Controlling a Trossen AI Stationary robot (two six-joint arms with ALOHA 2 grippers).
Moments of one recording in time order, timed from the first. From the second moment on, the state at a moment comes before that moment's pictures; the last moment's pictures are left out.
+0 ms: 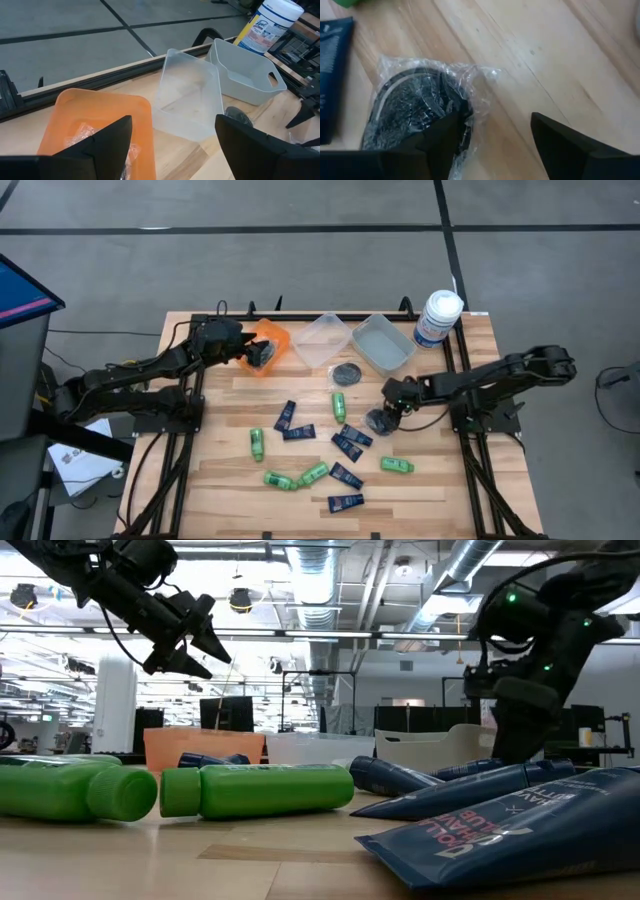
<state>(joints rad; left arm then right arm) 0.54 0.89 0.49 -0.04 -0.17 -0.43 0.00 1.33 0.46 -0.25 0.13 0.56</state>
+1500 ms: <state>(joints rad) 0.46 0.90 0.49 0.24 0.18 -0.61 -0.17 1.33 0.88 -0.28 0.09 0.28</state>
